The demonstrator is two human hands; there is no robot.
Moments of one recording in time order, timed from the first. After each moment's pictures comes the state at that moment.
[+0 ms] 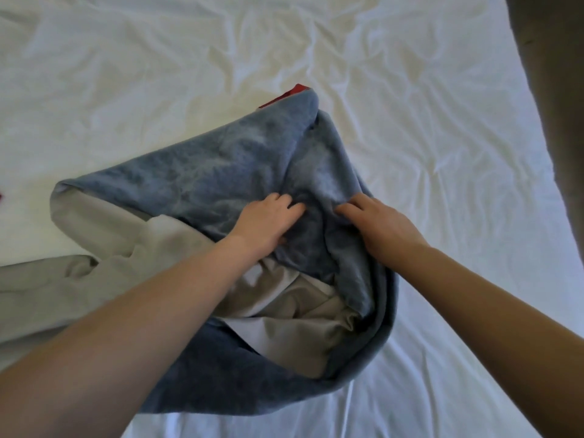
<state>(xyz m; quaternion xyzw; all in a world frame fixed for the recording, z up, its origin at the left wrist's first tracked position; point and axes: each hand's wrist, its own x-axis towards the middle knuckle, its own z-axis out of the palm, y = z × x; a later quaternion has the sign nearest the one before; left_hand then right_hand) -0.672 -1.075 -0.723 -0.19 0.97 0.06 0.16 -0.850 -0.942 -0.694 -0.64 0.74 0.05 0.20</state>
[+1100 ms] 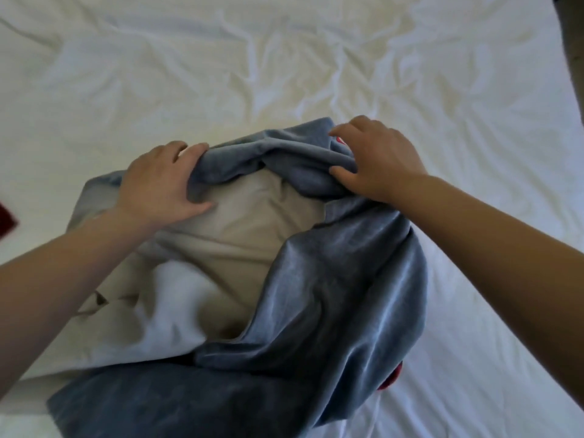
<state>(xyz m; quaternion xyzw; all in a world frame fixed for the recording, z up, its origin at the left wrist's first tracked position) -0.597 -1.240 -0.693 -0.38 0.92 0.02 0.07 -0.899 -1.103 -0.664 -0.66 0.74 -0.03 0.12</state>
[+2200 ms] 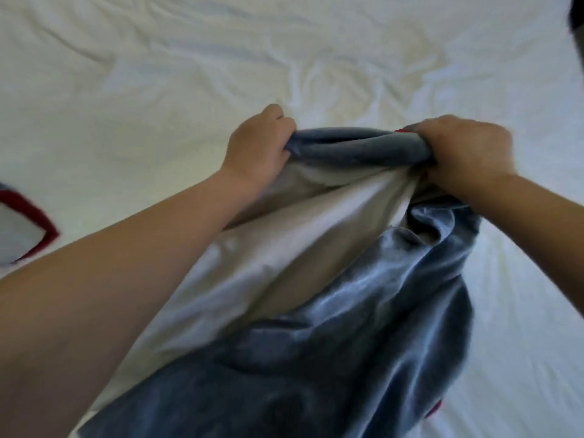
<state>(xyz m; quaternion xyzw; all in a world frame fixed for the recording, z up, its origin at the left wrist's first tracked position) -0.672 -1.276 -0.660 -0.36 0.92 0.09 -0.08 -0.915 -1.133 -0.630 -0.61 0.79 0.10 -0.02</state>
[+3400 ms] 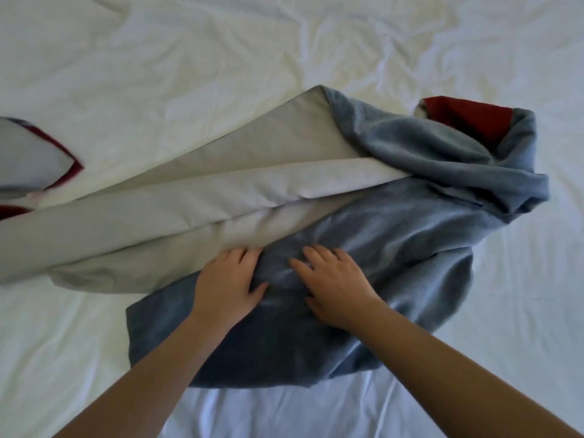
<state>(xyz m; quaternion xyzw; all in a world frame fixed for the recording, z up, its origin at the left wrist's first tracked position) -0.519 -1.047 -0.726 -0.45 0.87 0.15 0.10 -0.710 -0.976 -0.708 -0.74 0.62 0.10 0.21</state>
